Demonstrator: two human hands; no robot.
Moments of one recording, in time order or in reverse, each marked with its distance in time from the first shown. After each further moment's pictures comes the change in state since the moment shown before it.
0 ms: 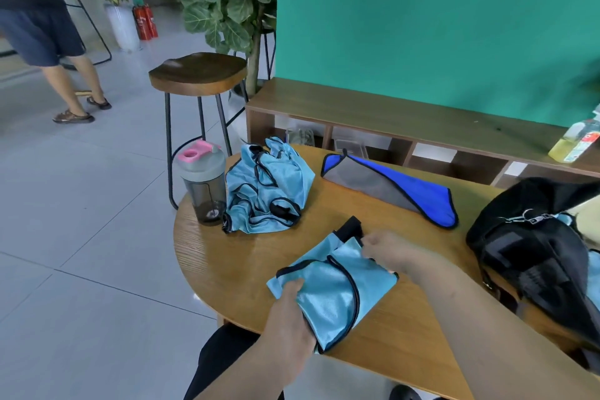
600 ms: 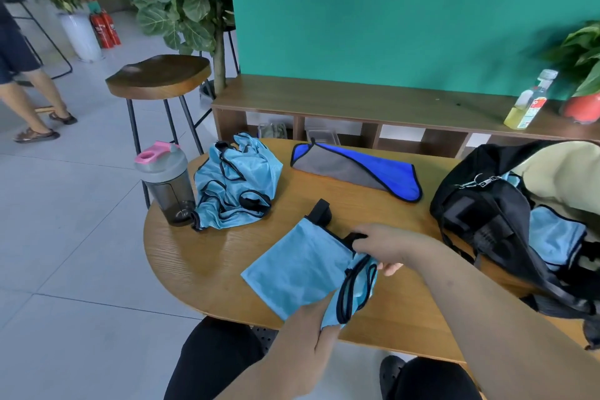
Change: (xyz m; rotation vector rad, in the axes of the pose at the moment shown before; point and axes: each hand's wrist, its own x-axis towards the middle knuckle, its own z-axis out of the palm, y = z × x) left_hand -0.036 -0.057 -0.007 1.501 -0.392 0.937; right_hand -0.062 0.033 -0.029 -0.010 -0.158 0.031
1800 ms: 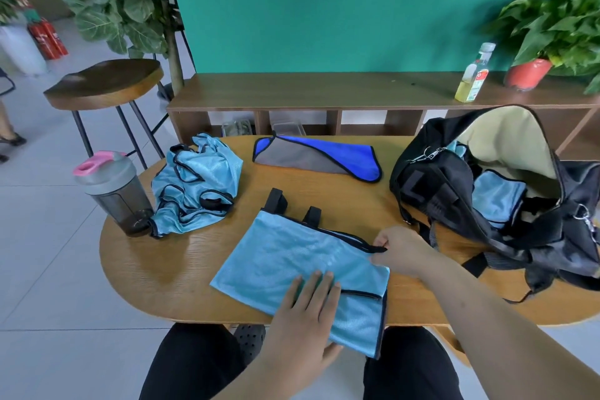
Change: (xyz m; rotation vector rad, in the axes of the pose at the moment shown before) left_hand 0.027 -0.045 0.068 1.006 -0.137 0.326; right_hand -0.012 0.130 0.009 -0.056 0.370 0.042
